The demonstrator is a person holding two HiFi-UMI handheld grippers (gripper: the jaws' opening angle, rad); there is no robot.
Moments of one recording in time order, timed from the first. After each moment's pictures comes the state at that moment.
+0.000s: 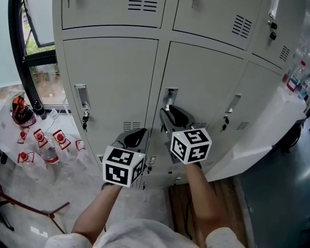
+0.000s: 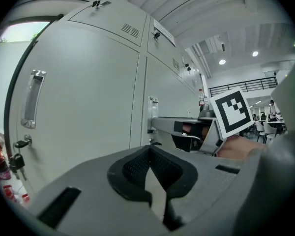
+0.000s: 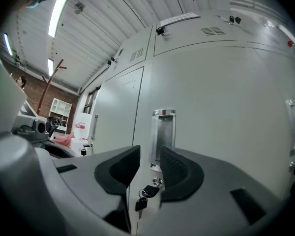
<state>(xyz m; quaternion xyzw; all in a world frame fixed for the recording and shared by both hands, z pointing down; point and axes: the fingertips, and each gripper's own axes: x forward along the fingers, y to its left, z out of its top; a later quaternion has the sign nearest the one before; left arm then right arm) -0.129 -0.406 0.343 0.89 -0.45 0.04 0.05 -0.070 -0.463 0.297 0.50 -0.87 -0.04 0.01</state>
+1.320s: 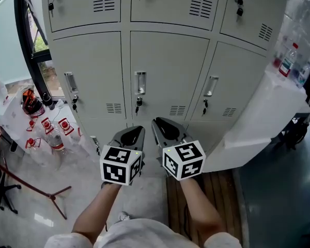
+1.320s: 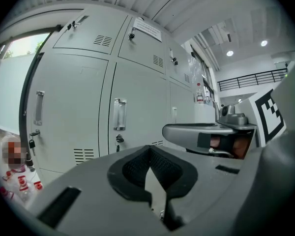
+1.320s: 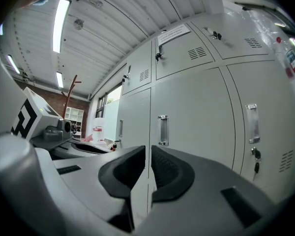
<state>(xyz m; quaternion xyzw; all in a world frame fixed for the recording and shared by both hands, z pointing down) -0.035 -0.317 0.335 0.86 -0.50 0.06 0.05 0.004 -0.329 0.307 0.44 -0.90 -0.01 0.01</state>
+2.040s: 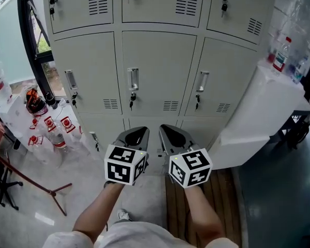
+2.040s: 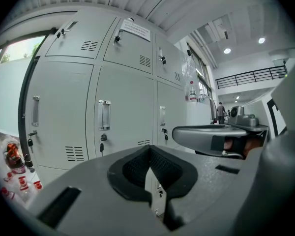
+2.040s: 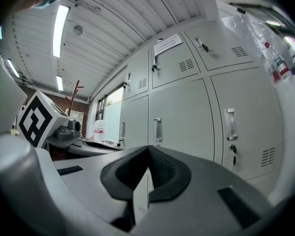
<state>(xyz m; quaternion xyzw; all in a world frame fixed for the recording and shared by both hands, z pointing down) 0.014 -0.278 0.333 0.86 -0.50 0.08 0.05 0.059 -0.271 0.310 0.44 -0.90 0.00 0.00</state>
